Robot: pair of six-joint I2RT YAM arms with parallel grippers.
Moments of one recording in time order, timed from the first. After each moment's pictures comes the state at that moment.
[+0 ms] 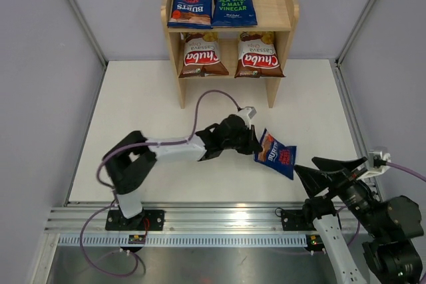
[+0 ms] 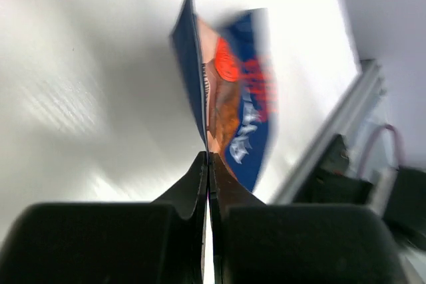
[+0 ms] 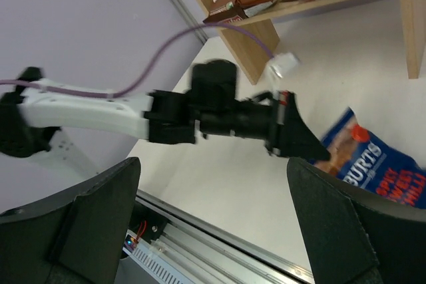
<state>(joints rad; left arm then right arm) -1.00 1.89 1.12 0.21 0.16 -0.77 0.17 0.16 1.12 -0.89 -0.37 0.58</state>
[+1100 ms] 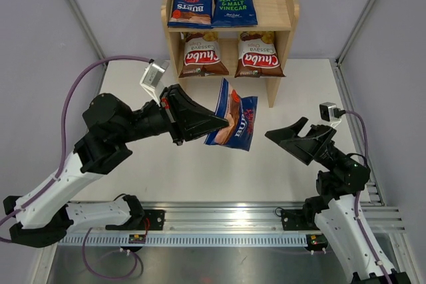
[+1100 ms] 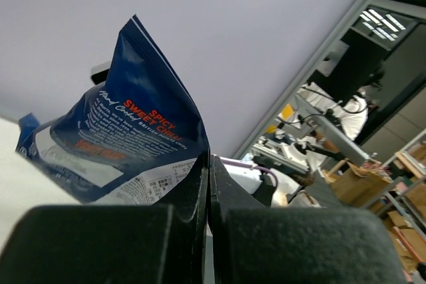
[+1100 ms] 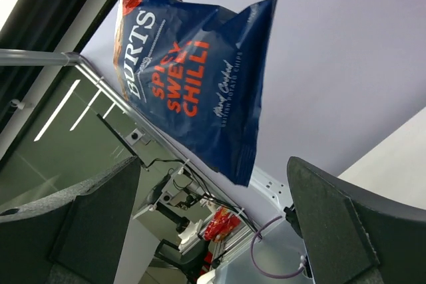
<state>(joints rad) -0.99 1.00 1.42 -0.12 0.43 -0.68 0.17 0.49 0.38 0.93 -0.81 1.64</state>
